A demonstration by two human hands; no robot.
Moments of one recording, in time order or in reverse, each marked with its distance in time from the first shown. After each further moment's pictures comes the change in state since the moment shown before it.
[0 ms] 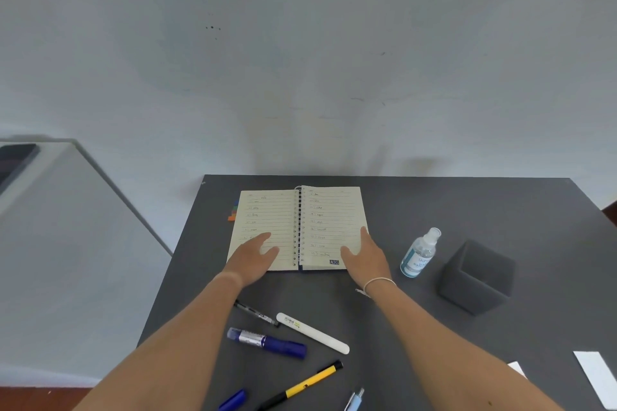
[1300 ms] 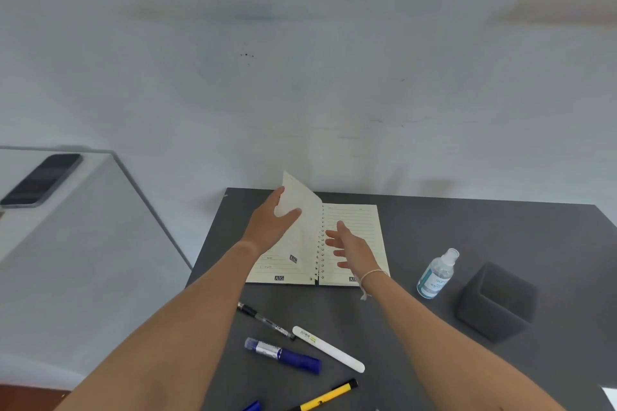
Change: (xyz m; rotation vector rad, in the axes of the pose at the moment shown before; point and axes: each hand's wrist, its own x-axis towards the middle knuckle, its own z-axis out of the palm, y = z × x) left_hand 0.004 0.054 -0.054 -0.310 0.232 0.182; right_hand -0.004 -0.068 0.001 0.534 -0.238 0.012
